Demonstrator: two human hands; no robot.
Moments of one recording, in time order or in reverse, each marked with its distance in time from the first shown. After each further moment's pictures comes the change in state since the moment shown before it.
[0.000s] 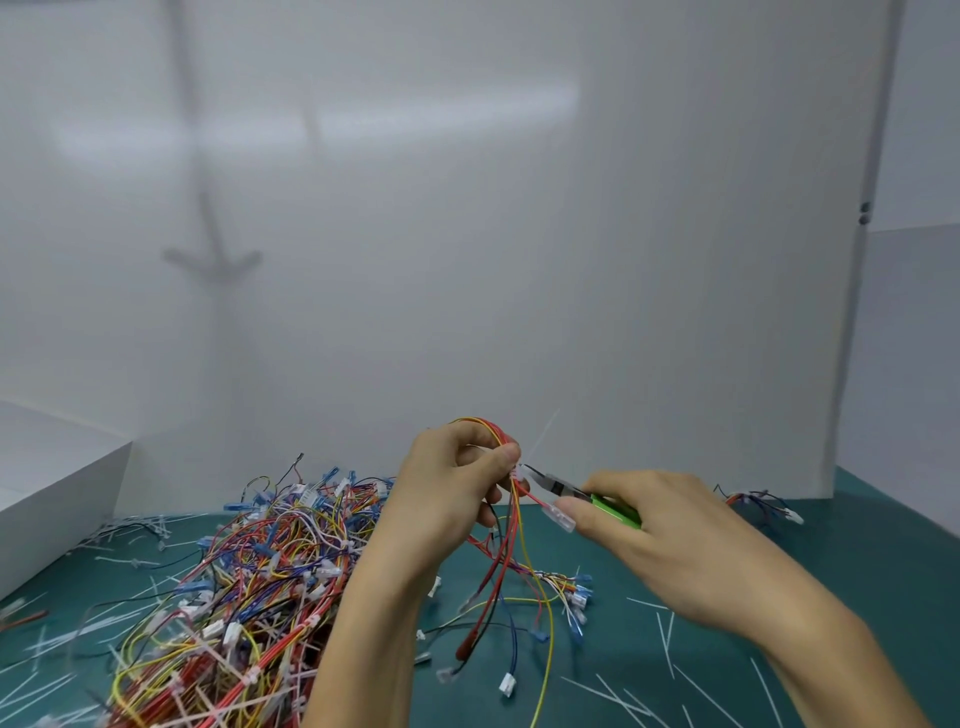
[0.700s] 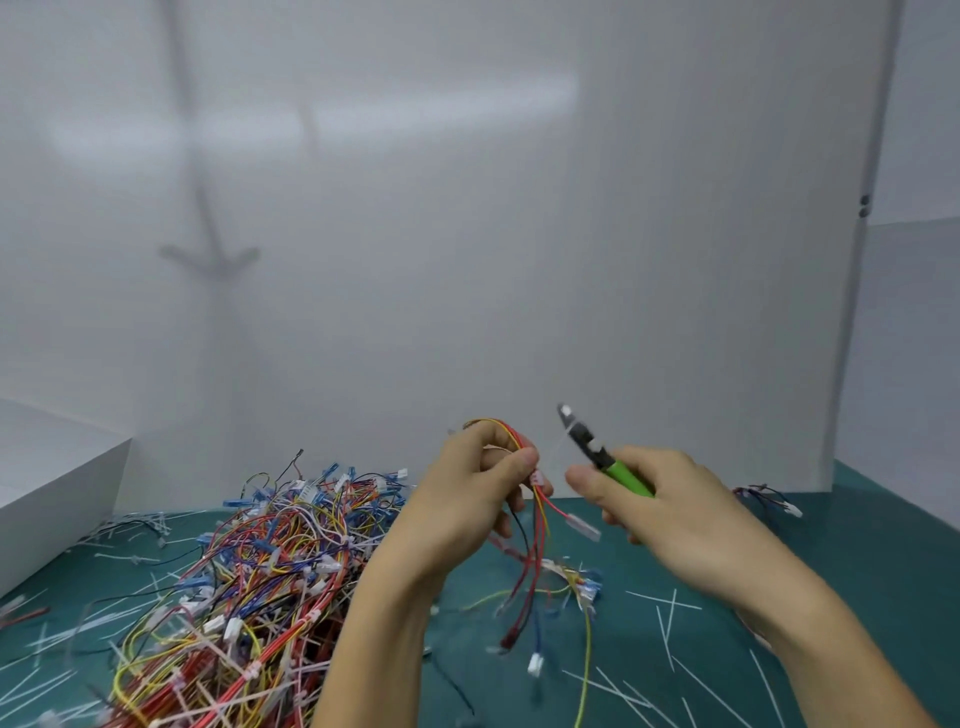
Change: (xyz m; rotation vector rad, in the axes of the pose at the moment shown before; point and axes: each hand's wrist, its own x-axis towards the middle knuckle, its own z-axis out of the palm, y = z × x) left_hand -0.009 0.008 0.010 -0.014 -0.150 -0.024; right_hand 0.011 0.012 0.009 0.385 0.071 0.151
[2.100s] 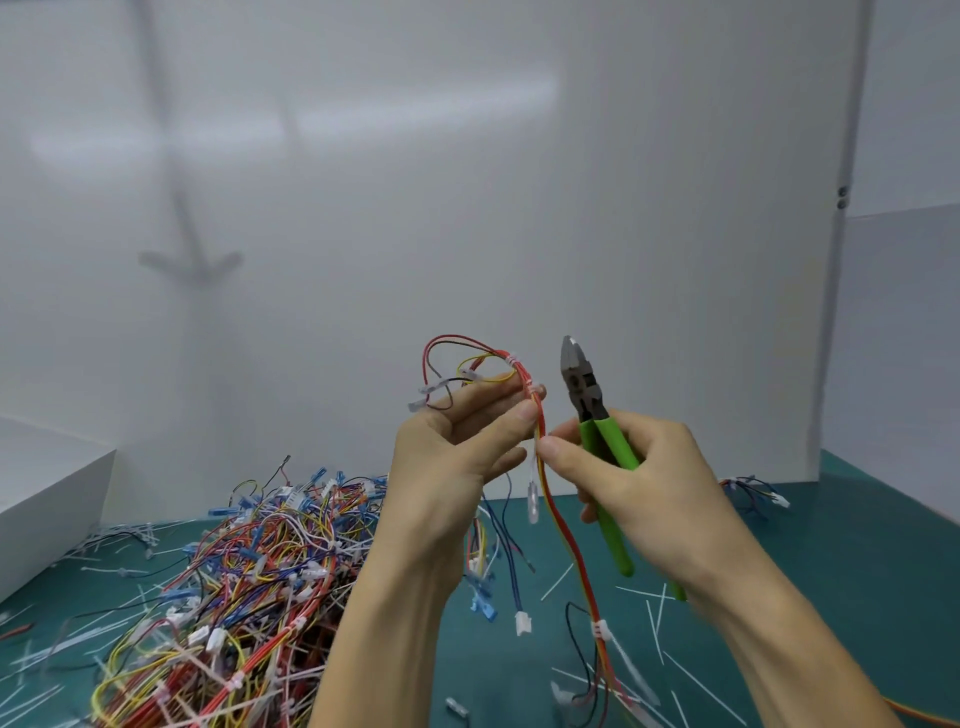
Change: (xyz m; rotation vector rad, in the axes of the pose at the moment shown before) left_hand -0.005 0.021 0.013 -0.436 0.135 0.104; right_hand -0.009 -0.023 0.004 0.410 0.156 -0.168
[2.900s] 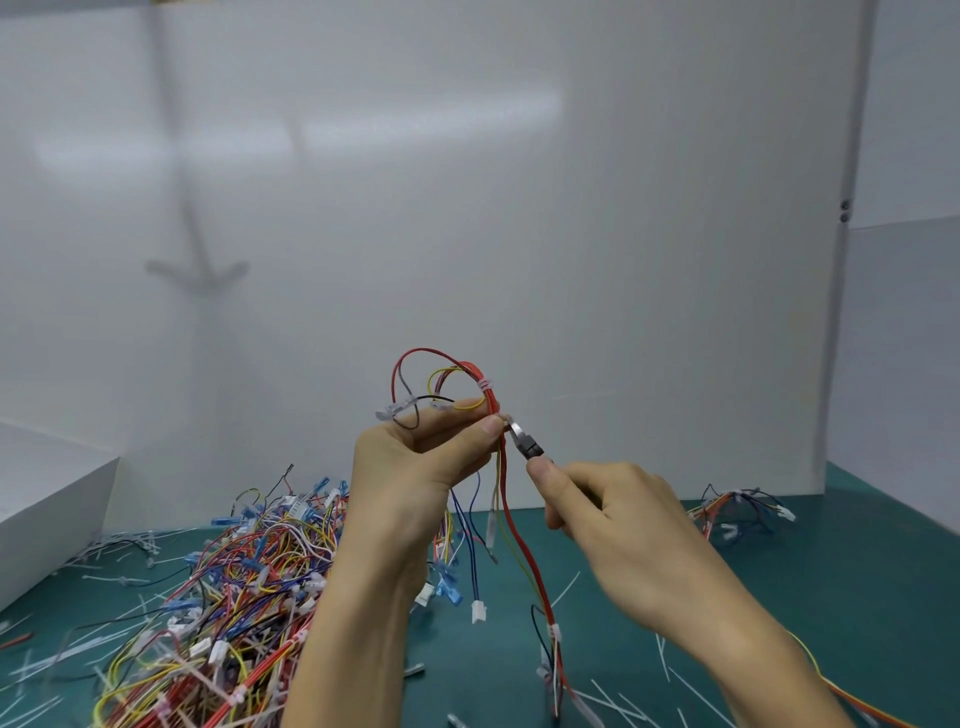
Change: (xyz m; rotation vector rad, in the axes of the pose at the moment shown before) left_hand 0.001 0.010 -0.019 0.012 0.162 0.023; right_hand -0.008 -0.007 0.011 -0.438 -0.109 0.022
